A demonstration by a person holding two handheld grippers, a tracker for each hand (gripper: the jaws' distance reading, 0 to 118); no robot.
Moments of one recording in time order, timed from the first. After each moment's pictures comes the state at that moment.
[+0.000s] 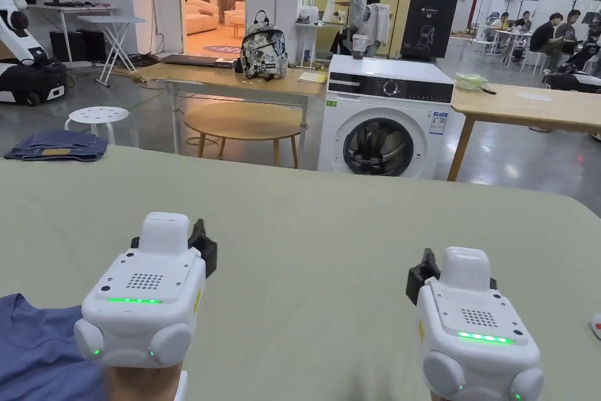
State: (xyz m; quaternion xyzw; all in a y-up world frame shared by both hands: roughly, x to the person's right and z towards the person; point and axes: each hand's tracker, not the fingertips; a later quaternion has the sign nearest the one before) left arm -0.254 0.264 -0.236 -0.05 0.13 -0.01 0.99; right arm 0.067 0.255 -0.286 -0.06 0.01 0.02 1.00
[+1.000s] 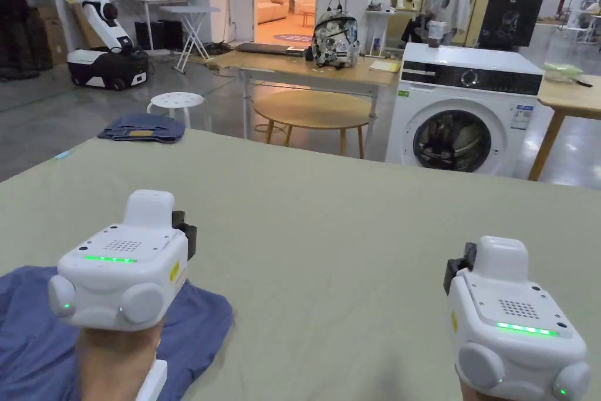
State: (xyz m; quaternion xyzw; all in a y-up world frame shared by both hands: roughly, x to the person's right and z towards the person) left arm -0.362 0.278 -0.187 -0.13 0.18 0.01 0.97; right arm 0.010 0.260 -0.288 -0.08 0.08 0.02 0.99
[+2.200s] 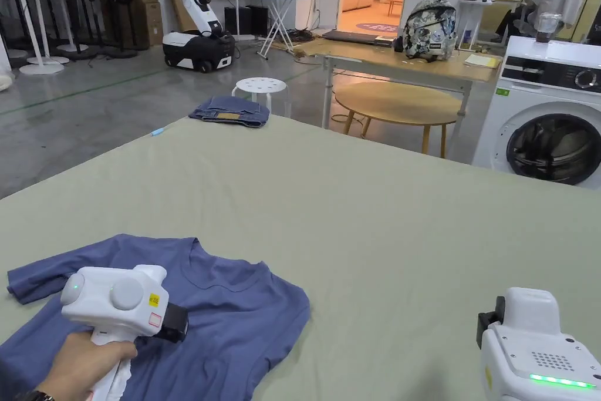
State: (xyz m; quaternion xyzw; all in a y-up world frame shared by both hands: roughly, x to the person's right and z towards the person) left arm -0.523 0.137 -0.176 -0.49 0.19 0.13 0.84; right arm -0.051 0.205 -0.295 -0.16 0.14 0.09 0.97
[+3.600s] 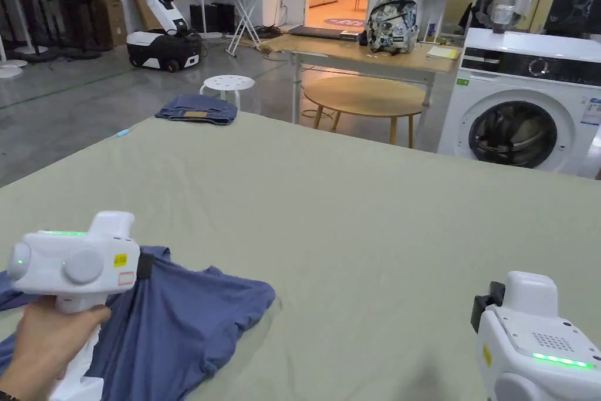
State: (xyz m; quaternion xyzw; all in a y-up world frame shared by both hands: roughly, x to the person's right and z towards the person) left arm -0.504 0.229 -0.166 -0.34 0.19 0.10 0.92; right arm -0.003 0.216 -0.288 -0.16 0.11 0.03 0.98
